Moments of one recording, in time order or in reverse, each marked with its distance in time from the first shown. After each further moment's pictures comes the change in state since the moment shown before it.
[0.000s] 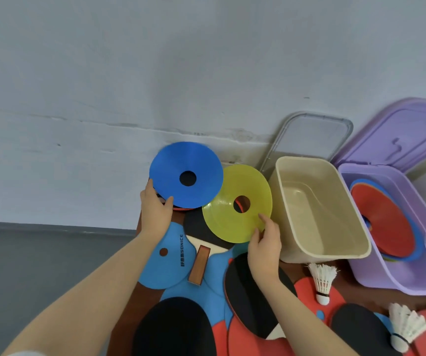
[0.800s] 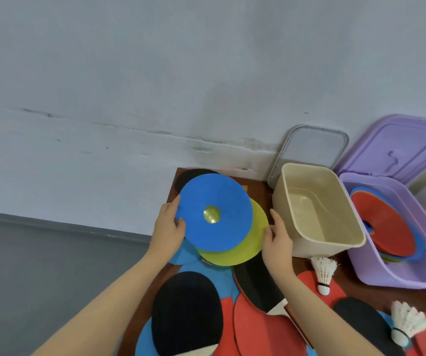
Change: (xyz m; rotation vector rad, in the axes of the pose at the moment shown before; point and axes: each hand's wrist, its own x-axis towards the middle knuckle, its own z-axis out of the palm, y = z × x) left_hand -0.109 0.009 -0.051 0.060 -0.012 0.236; right_hand -0.032 -0.004 -0.039 0.181 -0.153 -0.071
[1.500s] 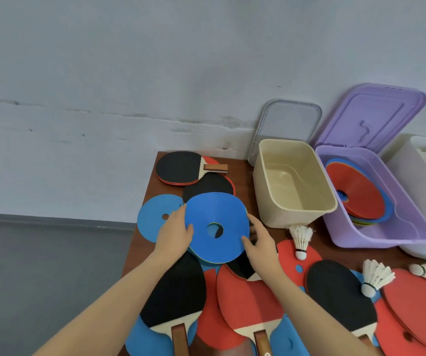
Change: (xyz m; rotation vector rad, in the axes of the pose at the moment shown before) left_hand -0.049 0.014 0.047 0.242 -0.268 -0.067; right_hand -0.050 0.038 -0.027 -0.045 -0.211 0.001
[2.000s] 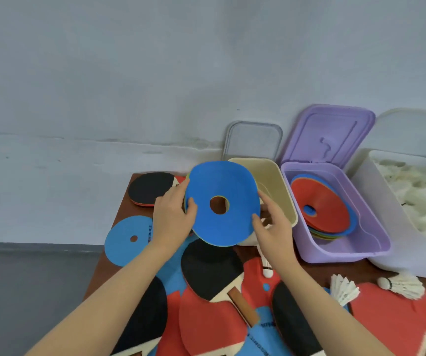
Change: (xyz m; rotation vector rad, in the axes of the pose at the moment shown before) left_hand 0.020 0.120 -0.003 -0.049 0.412 0.380; right_hand 0.023 -0.033 -0.112 0.172 0.247 -0.387
